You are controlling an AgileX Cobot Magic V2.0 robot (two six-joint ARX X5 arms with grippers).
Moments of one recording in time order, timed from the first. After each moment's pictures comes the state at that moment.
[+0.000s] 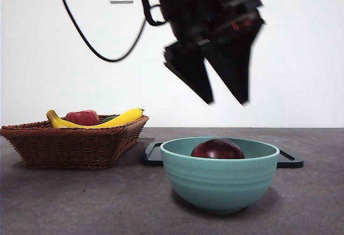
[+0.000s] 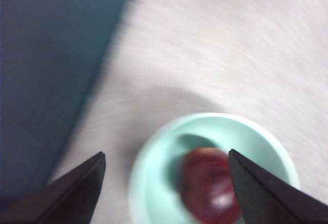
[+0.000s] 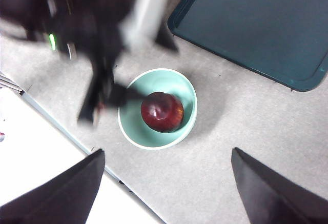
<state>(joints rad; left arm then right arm) -0.90 1.83 1.55 -0.78 0.08 0.22 0.27 0.85 1.09 -1.11 -0.49 -0.02</state>
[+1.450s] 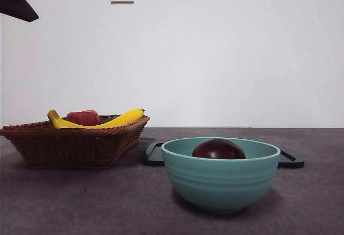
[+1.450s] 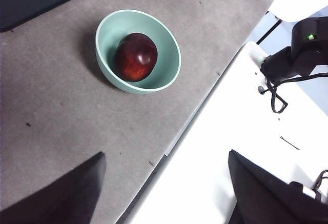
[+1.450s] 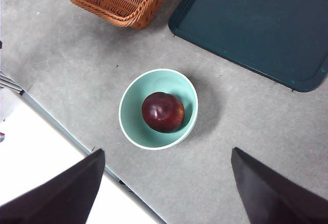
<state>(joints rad) -0.49 0.91 0.94 -0.94 0.63 0.08 0.27 0.85 1.09 -1.11 -0.49 -0.02</state>
